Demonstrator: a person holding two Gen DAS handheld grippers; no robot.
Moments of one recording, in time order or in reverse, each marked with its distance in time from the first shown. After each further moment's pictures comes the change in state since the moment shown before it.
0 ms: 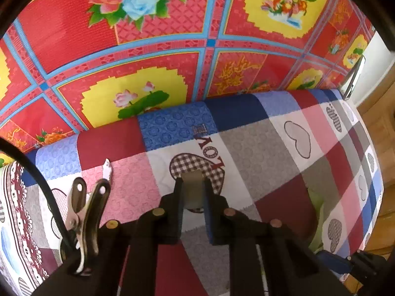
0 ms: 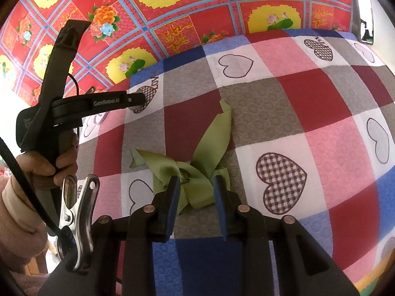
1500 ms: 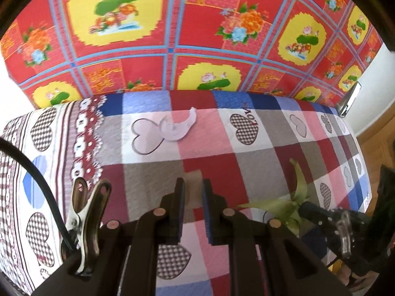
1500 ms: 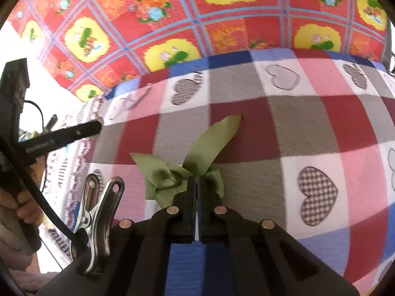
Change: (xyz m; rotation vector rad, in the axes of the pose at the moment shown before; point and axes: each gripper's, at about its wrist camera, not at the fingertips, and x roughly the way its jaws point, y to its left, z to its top) left arm -0.102 0.073 -0.087 -0.173 -0.062 0.035; right arm -0.004 0.038 0.002 -0.177 -0.018 0.090
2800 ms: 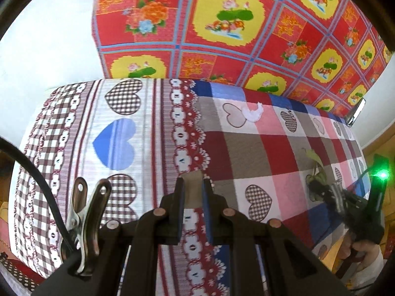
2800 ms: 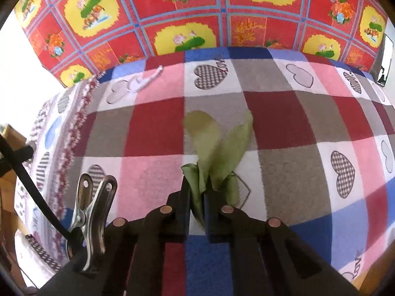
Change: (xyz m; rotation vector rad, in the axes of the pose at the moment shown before) left arm -0.068 0.131 -0.063 -0.088 -0.034 0.027; right arm 0.026 0.076 -0.016 -0.001 0.005 -0.207
